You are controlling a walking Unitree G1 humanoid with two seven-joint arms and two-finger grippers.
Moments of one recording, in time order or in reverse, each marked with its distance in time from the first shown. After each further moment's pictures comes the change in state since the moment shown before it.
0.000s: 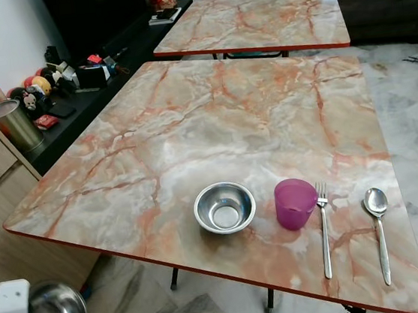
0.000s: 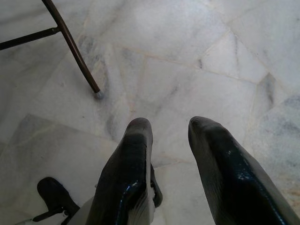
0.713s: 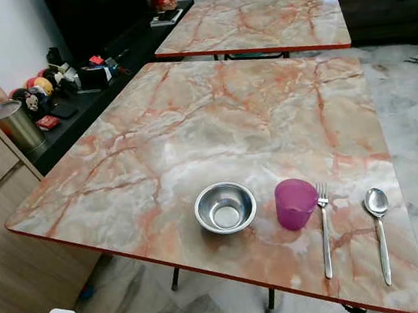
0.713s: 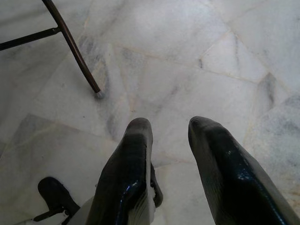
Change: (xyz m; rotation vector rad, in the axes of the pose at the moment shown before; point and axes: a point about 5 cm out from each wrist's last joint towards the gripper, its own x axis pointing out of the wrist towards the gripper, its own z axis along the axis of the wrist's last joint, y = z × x) left arm -0.012 -0.041 -0.036 0.184 0.167 -0.250; right arm 0.000 -0.001 -0.001 -0.001 0.002 0.001
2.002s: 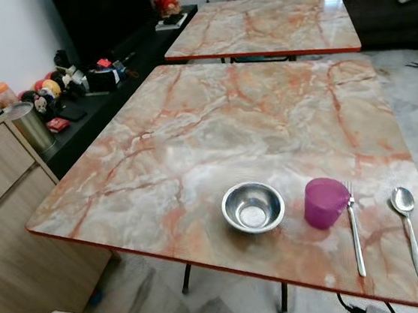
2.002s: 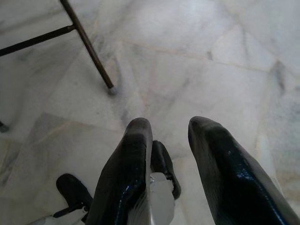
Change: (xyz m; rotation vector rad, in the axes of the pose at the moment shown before) left arm 0.000 0.000 -0.002 -0.017 0.028 -0.013; right arm 0.000 0.001 0.001 0.012 -0.006 0.003
